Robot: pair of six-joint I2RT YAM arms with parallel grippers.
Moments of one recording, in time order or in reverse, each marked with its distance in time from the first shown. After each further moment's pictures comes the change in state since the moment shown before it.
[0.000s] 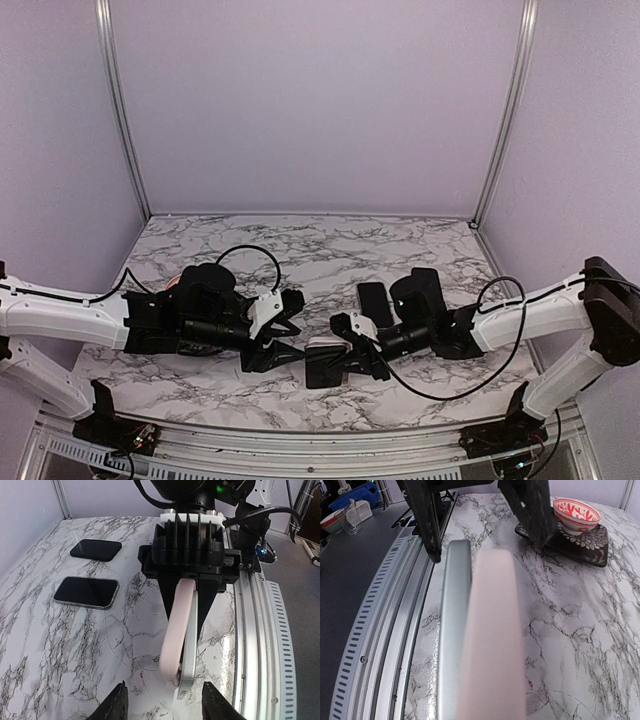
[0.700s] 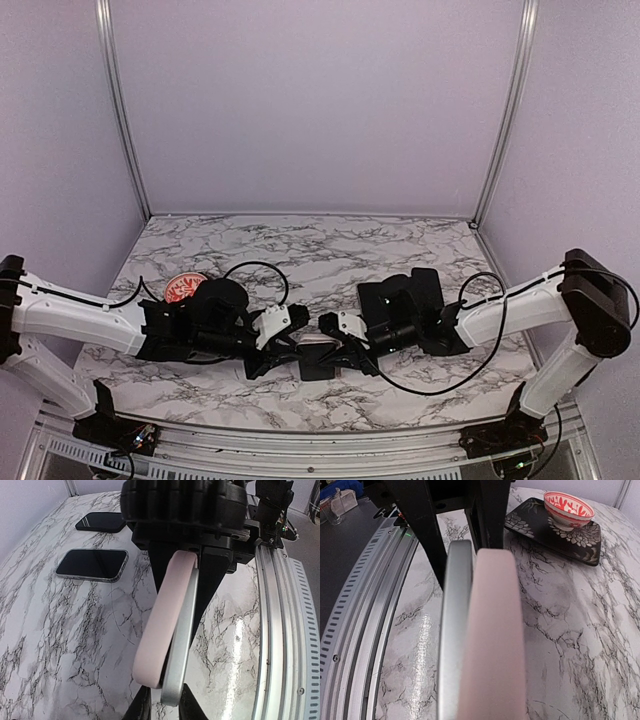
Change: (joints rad) left arm -0.003 0.087 -0.037 0.033 -0.075 0.028; right arm 0.000 0.106 0.080 0.002 0.051 -0.071
